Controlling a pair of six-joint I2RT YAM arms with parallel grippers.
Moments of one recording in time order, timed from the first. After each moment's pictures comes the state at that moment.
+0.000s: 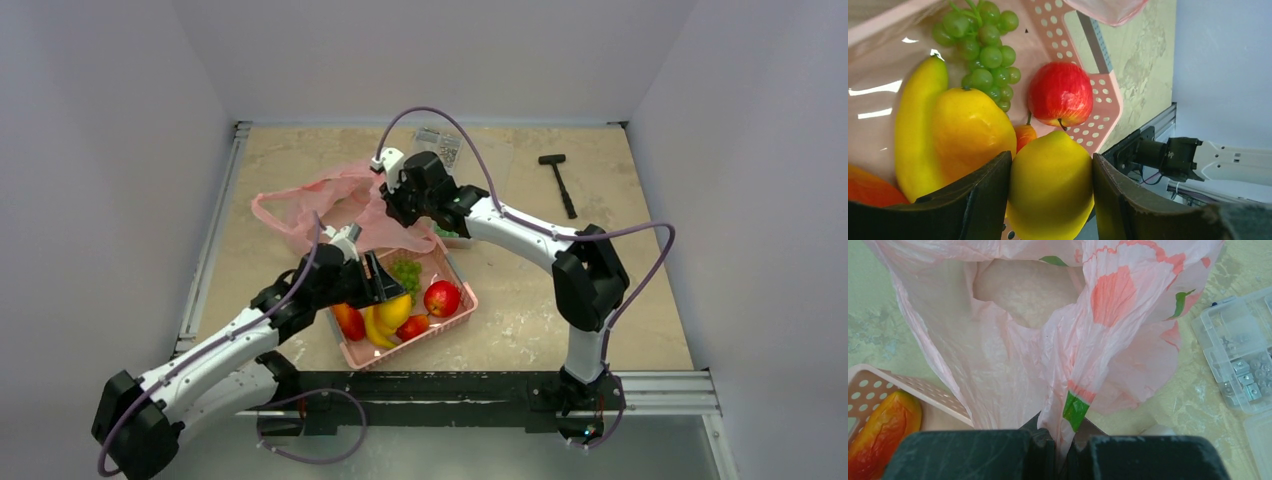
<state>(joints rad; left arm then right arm) -0.63 0.82 0.52 -0.25 0.21 -0.91 0.78 1.87 1.51 -0.21 -0.12 -0.06</state>
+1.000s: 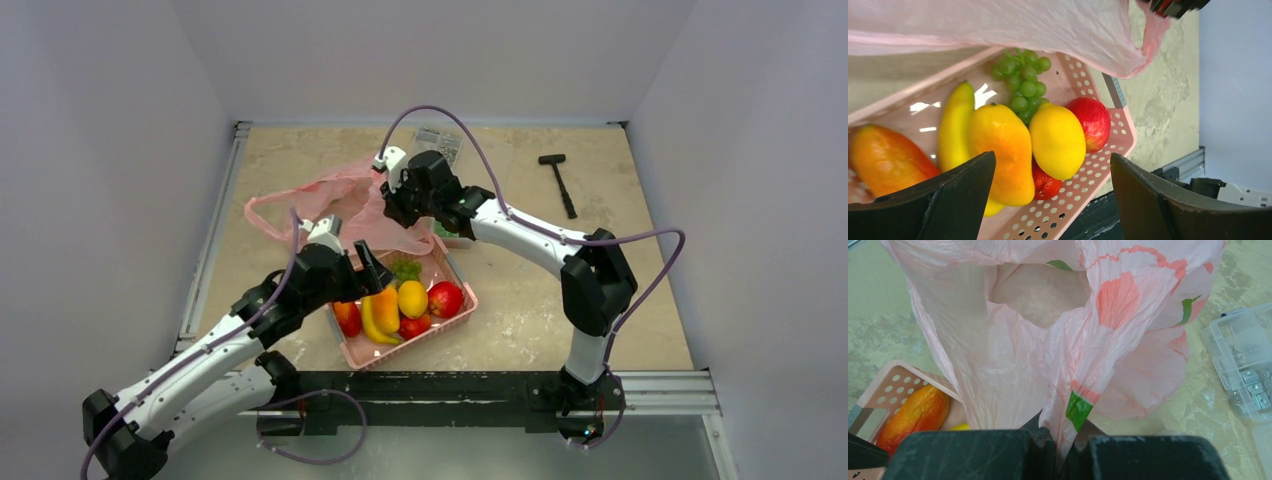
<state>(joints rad) -0.74 0.78 0.60 -0.38 -0.07 -0.91 0.78 1.82 1.47 -0.18 -0.18 -0.05</state>
